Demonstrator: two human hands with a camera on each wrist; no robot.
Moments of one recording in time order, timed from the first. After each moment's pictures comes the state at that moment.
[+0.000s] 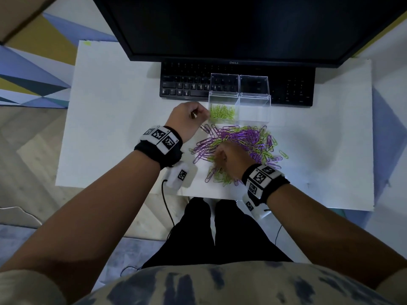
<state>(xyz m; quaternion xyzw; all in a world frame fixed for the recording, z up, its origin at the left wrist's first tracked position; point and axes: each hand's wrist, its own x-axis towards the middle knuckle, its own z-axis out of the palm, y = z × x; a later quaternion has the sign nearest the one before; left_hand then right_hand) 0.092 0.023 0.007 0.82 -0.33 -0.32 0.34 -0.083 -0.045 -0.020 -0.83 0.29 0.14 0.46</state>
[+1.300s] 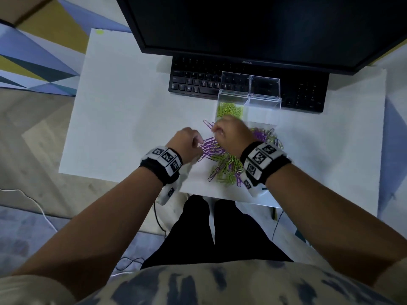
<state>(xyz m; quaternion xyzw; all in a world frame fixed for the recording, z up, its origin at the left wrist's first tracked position) 0.073 0.074 -0.042 0.84 -0.36 -0.35 0.19 -0.032 -0.068 -0.015 -0.91 0.20 0.04 0.35</state>
